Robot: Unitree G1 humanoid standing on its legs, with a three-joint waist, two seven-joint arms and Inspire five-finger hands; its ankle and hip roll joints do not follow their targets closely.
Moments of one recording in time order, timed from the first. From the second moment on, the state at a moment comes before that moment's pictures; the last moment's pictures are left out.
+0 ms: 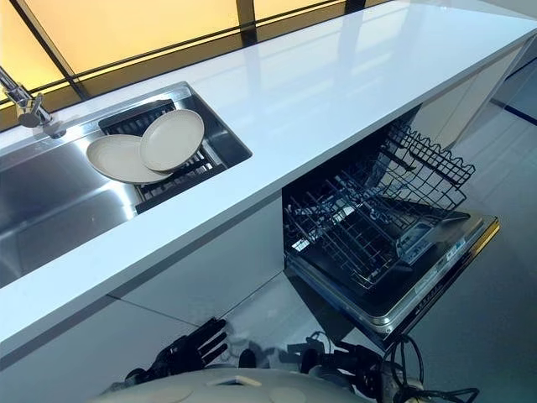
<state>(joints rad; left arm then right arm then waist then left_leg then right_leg) 0.10 0.29 -0.03 0.96 -0.87 0.32 -0.67 -0.01 -0.26 0.09 1.20 0.25 0.13 0.29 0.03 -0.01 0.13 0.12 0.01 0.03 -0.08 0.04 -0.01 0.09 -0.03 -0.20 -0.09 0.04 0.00</state>
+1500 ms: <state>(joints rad) -0.08 0.47 0.12 -0.28 -0.28 -0.57 0.06 0.00 -0.27 0.15 1.22 0.27 0.05 0.27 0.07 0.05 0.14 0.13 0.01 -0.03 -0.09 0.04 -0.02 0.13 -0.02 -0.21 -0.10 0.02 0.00</state>
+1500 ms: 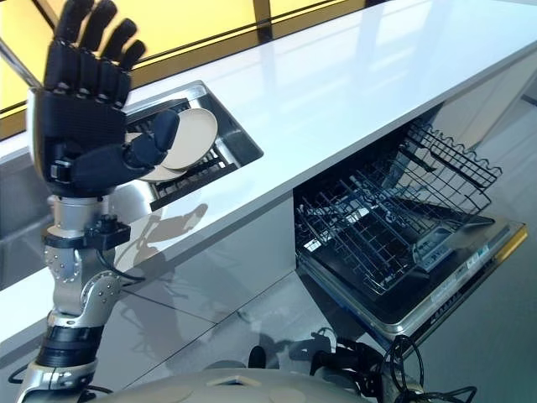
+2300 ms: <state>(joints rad) -0.15 0.92 0.01 -0.03 0.39 -0.15 0.15 0.00 -0.27 0.15 1.20 0.23 0.11 0.27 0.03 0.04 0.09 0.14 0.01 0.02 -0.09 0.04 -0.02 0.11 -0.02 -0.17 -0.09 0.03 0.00</state>
